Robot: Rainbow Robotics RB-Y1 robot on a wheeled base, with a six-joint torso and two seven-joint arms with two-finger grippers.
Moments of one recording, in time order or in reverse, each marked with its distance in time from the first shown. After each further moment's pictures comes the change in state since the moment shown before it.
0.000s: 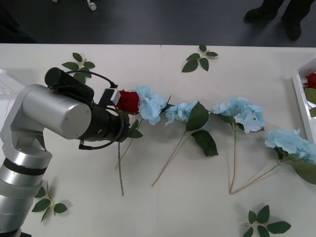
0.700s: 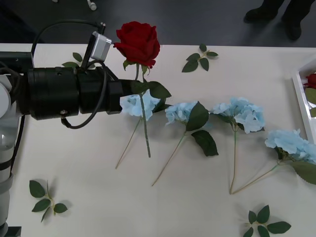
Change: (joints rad) right arm -0.026 -0.157 0.004 -0.339 -0.432 0.064 0.000; left arm 0.030 -0.010 0.293 -0.125 0.803 -0.258 -0.646
